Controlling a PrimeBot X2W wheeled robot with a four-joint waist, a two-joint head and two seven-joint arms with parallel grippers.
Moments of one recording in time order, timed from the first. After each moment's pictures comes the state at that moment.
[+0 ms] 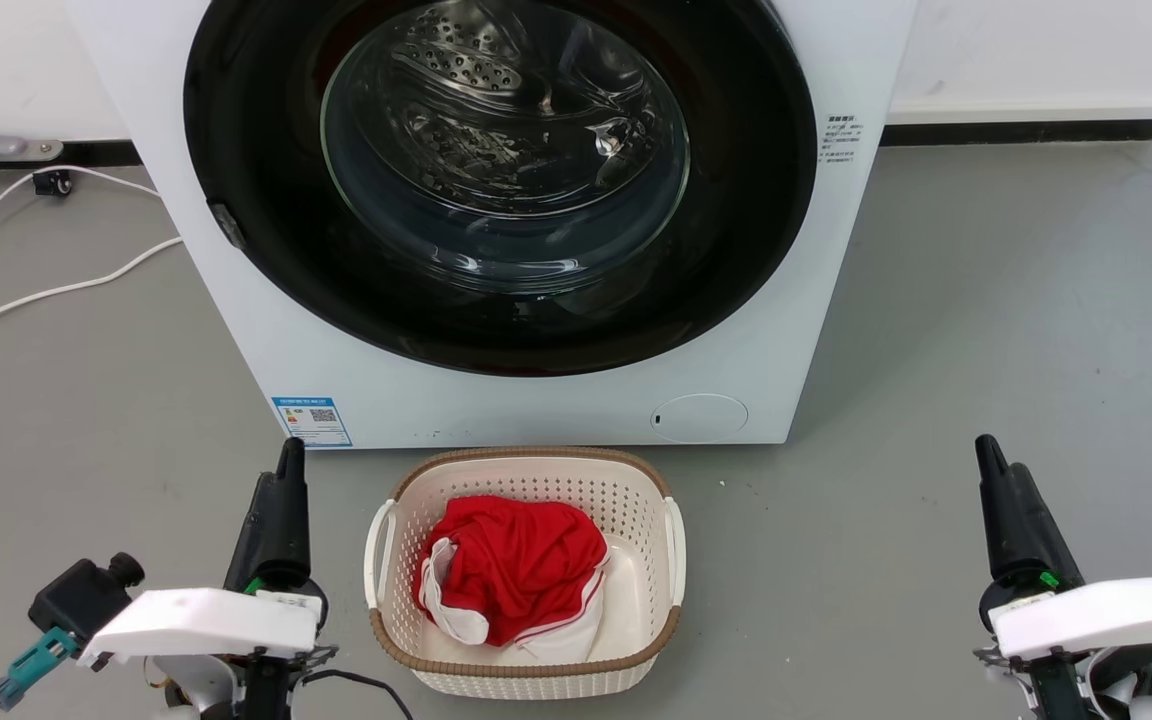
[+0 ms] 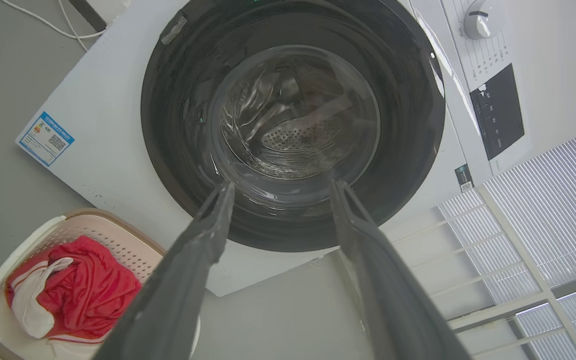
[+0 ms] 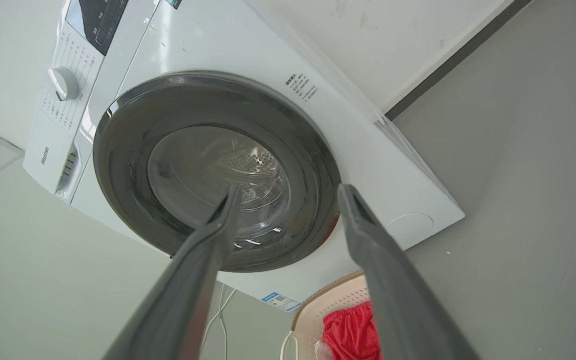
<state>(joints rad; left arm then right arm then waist) -0.07 0.05 0.07 0.12 -1.05 -0.12 -0.04 -0.04 -0.05 -0.05 0.12 0.91 0.13 -0.04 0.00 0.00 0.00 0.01</state>
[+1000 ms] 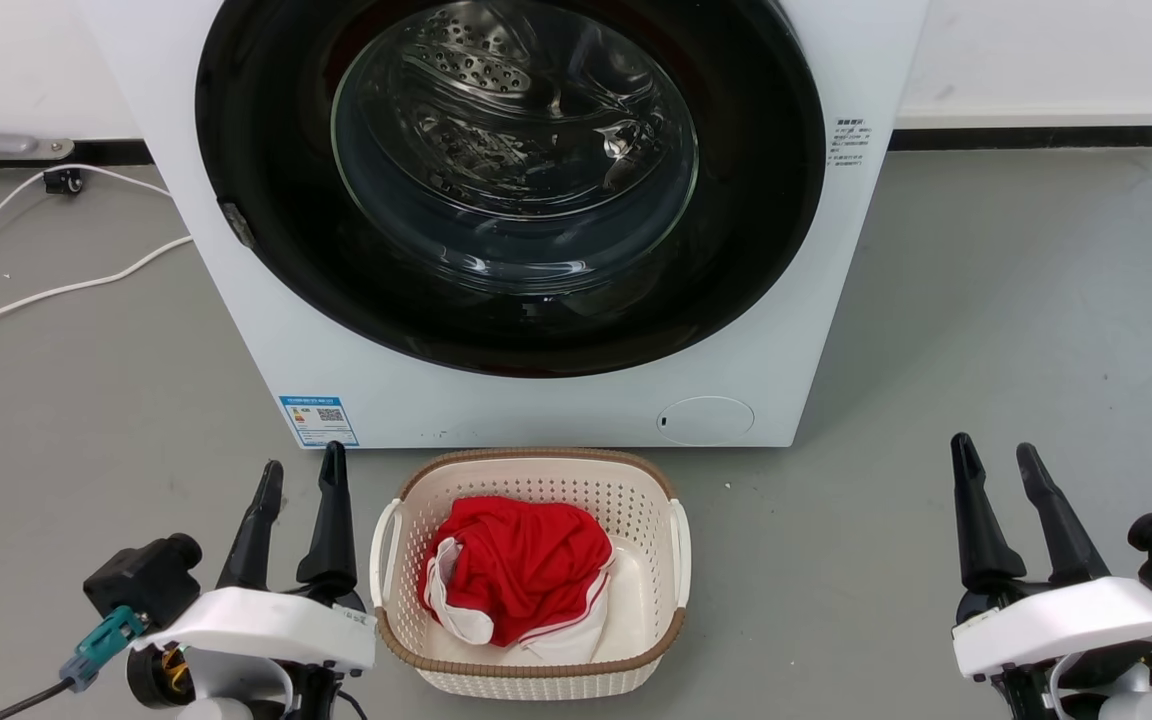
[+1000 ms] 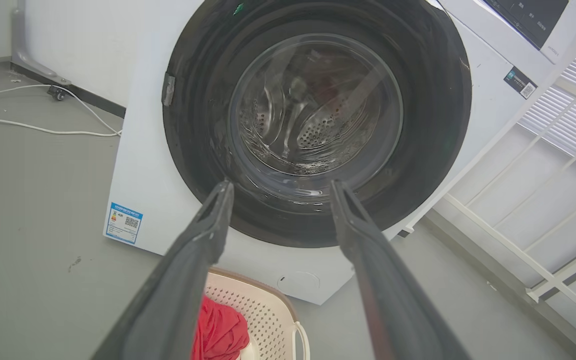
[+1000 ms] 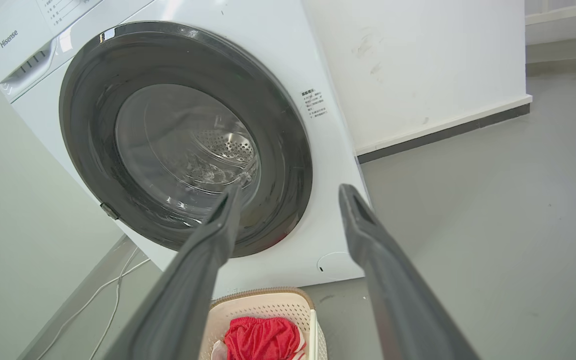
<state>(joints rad) -0.06 0.05 0.01 0.13 -0.56 -0.11 -0.13 -0.02 -0.05 -0.03 0.05 0.45 0.13 -0.09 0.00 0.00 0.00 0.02</state>
